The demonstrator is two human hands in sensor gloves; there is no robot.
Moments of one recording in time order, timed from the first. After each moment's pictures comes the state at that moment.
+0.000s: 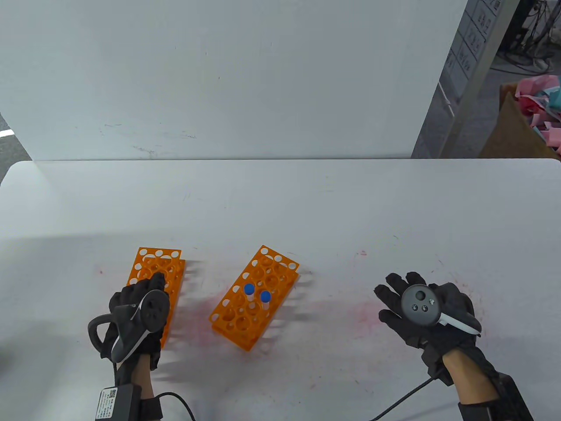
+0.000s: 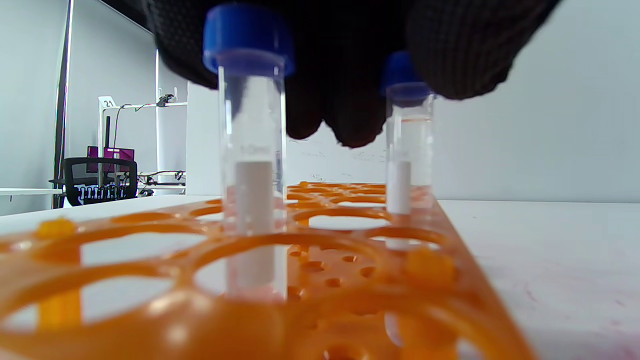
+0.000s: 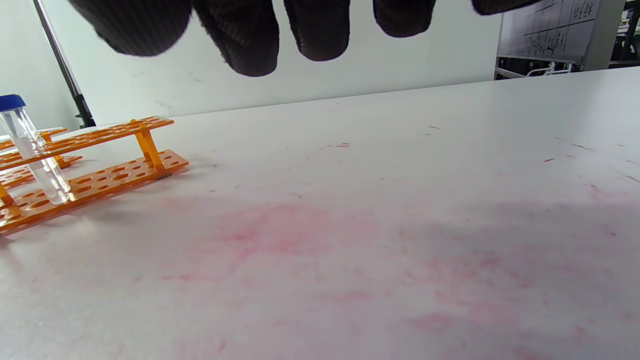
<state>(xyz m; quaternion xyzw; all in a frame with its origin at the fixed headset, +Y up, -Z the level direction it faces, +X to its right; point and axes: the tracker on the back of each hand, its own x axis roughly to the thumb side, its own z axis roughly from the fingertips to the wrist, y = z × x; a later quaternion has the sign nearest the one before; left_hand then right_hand) -0.286 -0.679 -0.320 0.14 0.08 -0.01 0.99 0.242 -0.683 -0.329 0.17 0.08 0.98 0.08</state>
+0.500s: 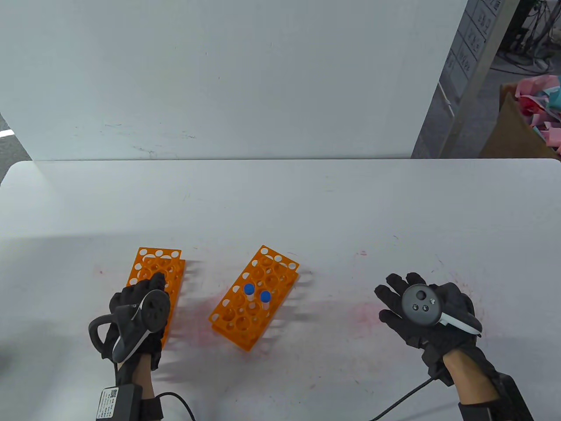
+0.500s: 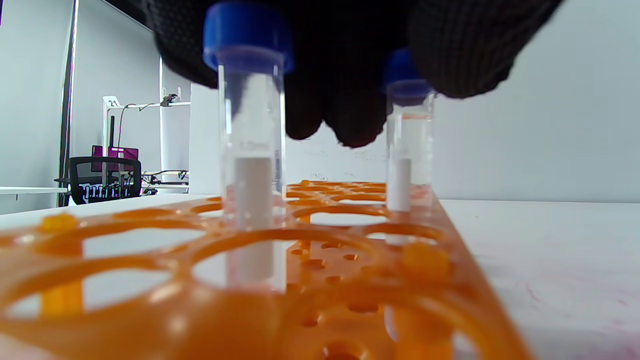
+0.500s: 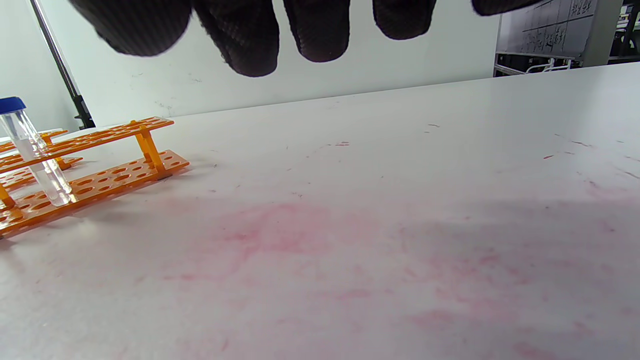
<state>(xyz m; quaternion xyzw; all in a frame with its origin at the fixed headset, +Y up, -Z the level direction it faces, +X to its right) -0.285 -0.679 -0.319 0.14 0.08 -0.01 0.99 0.243 -0.683 -0.329 0.17 0.08 0.98 0.08</state>
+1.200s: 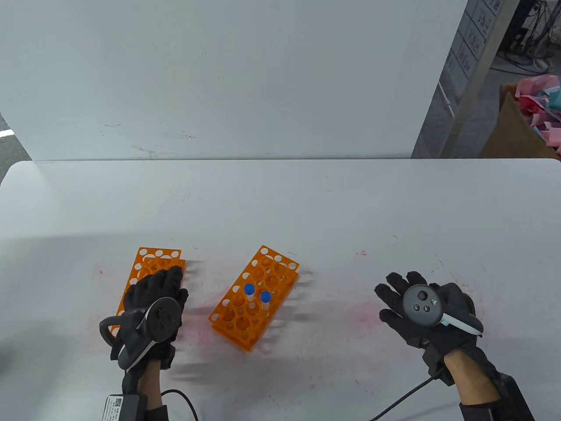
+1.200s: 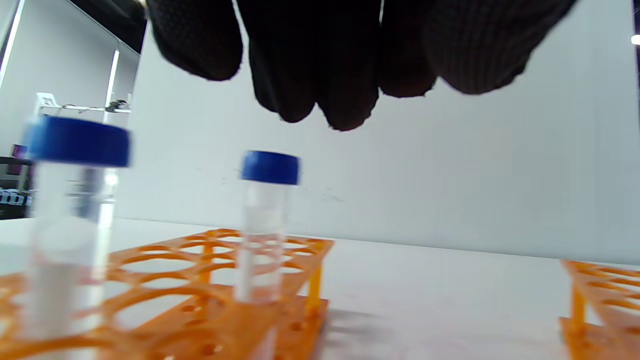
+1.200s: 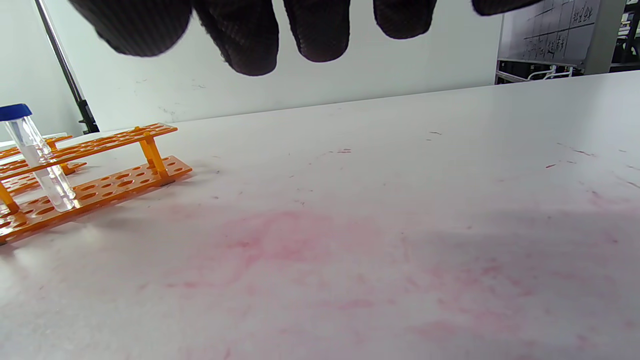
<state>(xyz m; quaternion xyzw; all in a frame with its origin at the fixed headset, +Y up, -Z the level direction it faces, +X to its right) -0.251 -0.657 -0.305 0.19 0.00 0.04 0.98 0.243 -0.682 -0.329 0.17 0.07 0.98 0.08</state>
